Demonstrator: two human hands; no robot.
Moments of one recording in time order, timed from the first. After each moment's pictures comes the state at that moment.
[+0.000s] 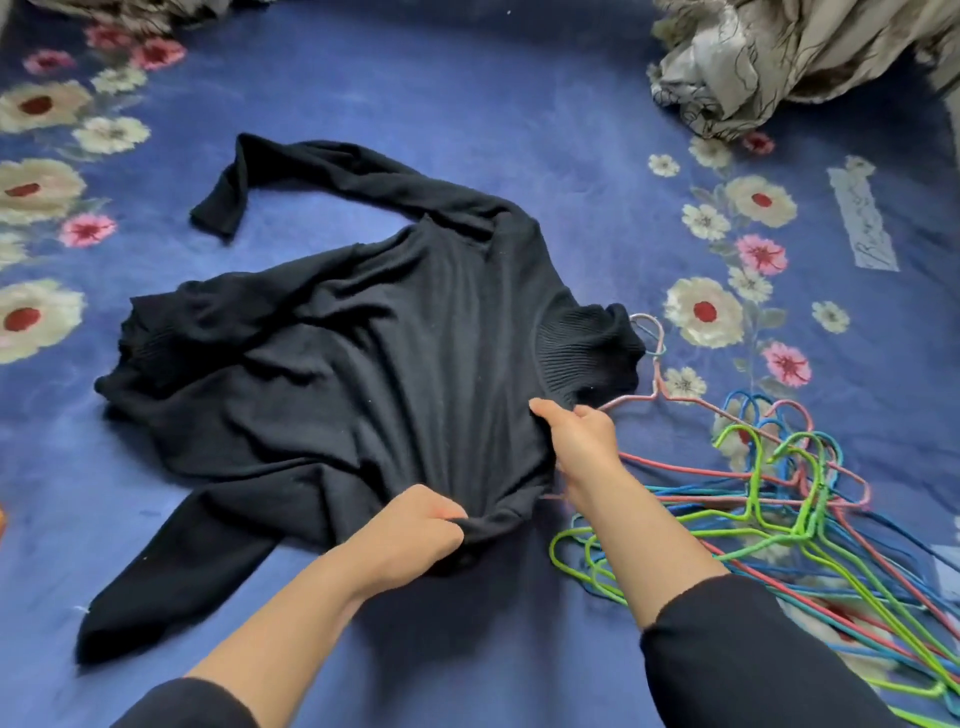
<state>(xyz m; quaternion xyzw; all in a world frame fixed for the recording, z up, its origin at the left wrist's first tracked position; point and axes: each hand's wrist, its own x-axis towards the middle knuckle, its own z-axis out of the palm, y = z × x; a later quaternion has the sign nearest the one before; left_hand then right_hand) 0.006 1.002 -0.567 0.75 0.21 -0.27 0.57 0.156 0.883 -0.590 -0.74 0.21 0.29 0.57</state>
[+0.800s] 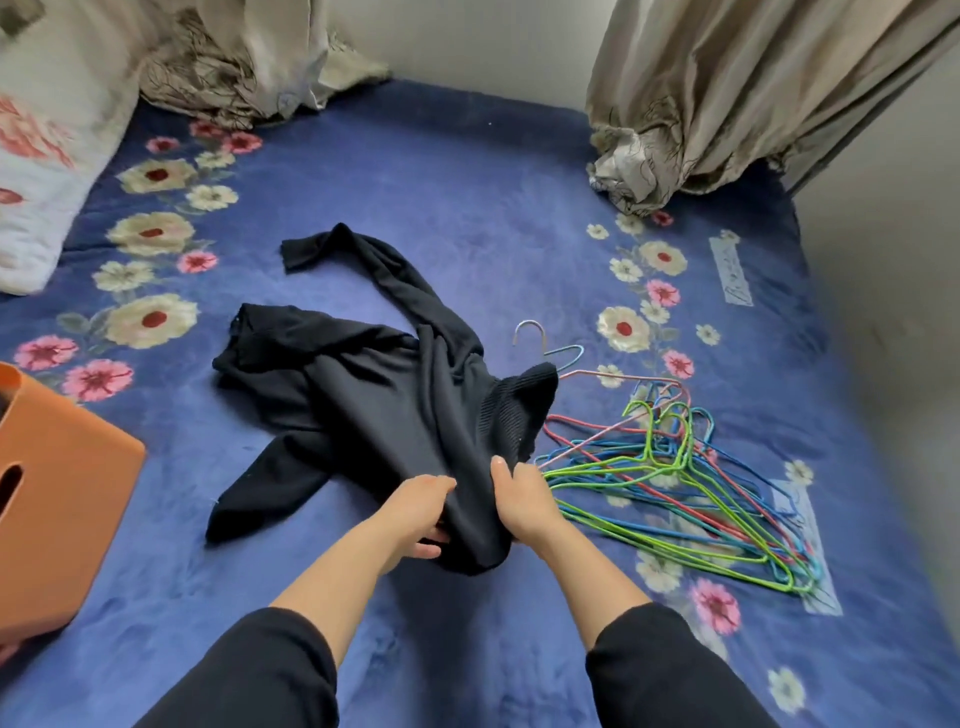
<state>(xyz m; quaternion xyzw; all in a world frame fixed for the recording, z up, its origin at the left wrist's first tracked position) -0.093 0.957 -0.450 0.57 0.44 -0.26 0.64 -0.012 0.842 -0.467 -0.89 -0.03 0.34 0.31</state>
